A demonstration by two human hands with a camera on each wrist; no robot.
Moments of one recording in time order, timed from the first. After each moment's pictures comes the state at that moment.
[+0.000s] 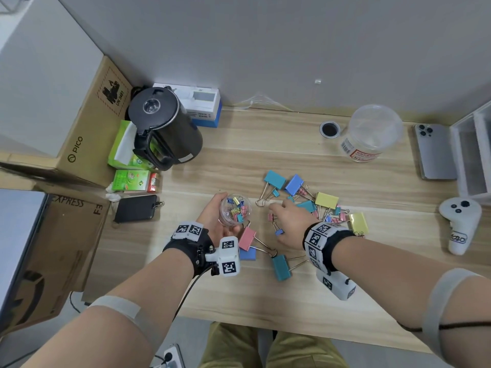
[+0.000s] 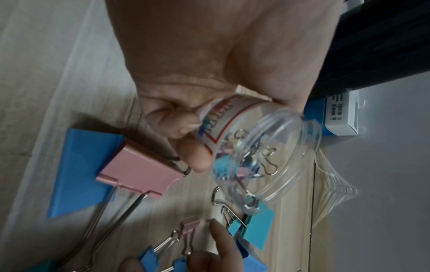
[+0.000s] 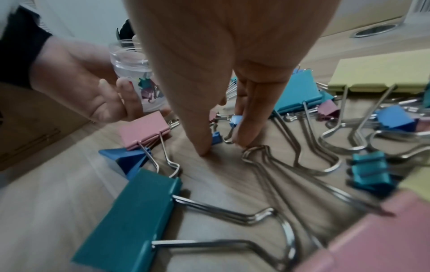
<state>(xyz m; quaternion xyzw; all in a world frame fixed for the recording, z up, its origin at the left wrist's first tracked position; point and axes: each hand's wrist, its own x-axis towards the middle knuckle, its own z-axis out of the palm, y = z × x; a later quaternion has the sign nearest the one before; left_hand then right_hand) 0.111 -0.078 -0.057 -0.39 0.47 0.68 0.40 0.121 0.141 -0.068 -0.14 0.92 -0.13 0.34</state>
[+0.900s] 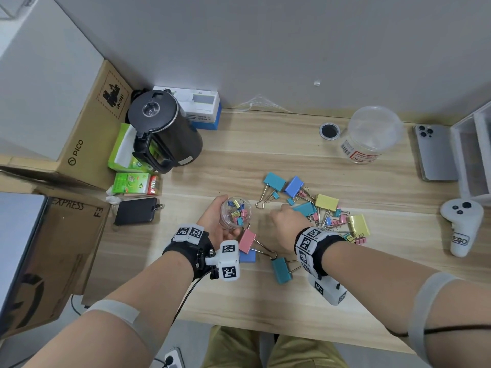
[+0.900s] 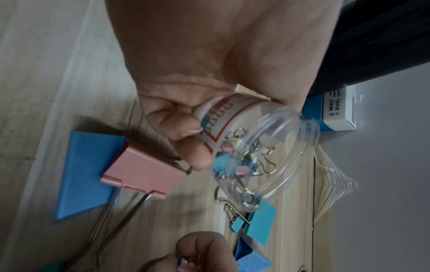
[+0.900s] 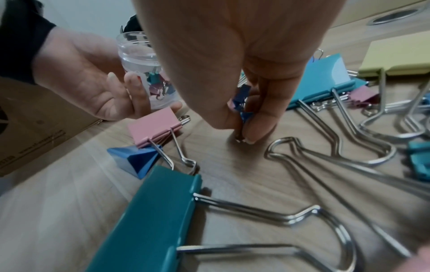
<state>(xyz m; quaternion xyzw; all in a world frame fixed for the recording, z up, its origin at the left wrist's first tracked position) 0.112 -0.078 -0.058 -0.39 0.49 0.67 0.40 0.121 0.121 -0.068 -0.11 0.93 -0.07 0.36</state>
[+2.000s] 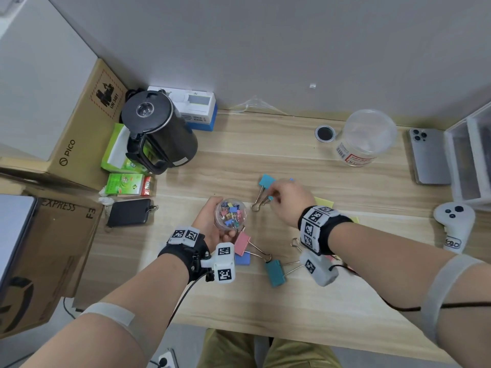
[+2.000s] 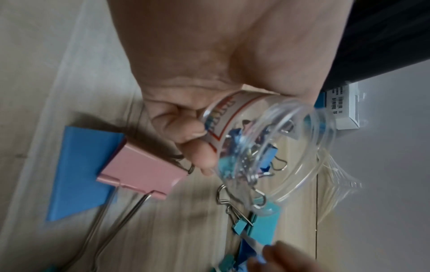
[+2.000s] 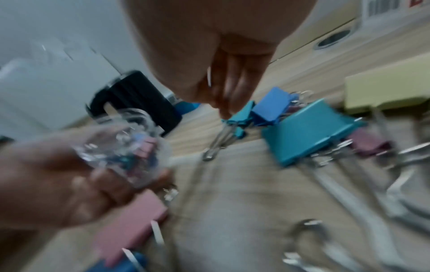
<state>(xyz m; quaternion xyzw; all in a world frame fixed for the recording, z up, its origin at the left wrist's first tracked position) 0.109 -0.073 -0.056 -0.38 0.49 0.67 0.40 0.079 0.143 -0.047 -0.05 0.94 -0.27 0.18</state>
